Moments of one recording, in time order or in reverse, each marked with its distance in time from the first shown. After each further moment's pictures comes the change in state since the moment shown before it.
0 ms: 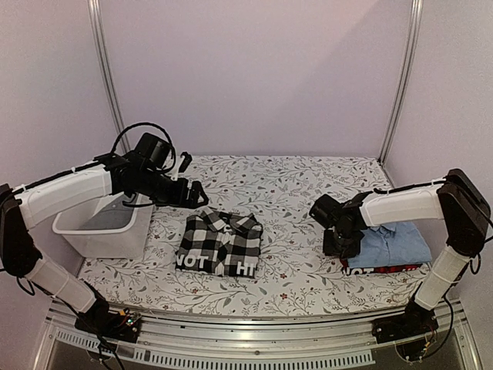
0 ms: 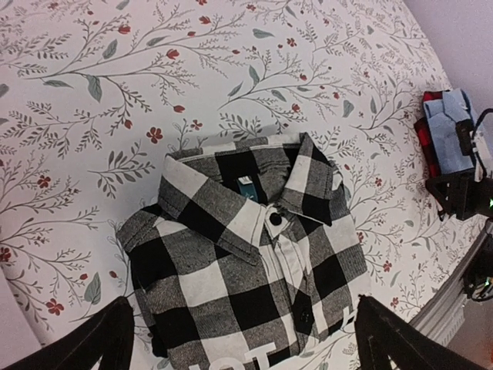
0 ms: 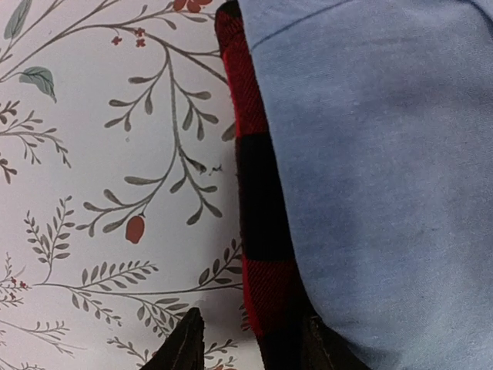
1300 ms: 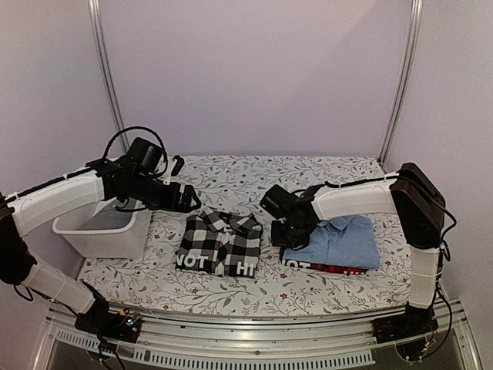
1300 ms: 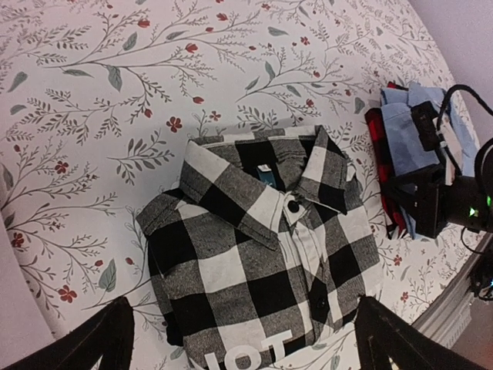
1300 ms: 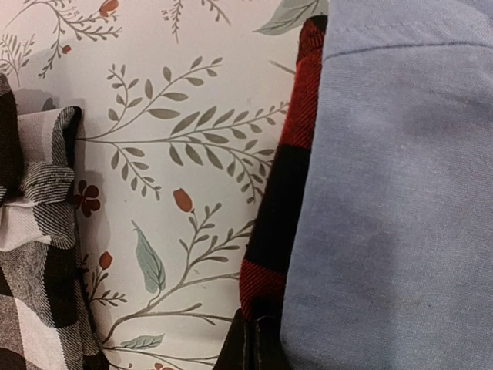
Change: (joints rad) left arm 0.032 -0.070 -0.066 0.001 -0.014 0.014; right arm 0.171 0.332 0.423 0.081 -0.132 -0.037
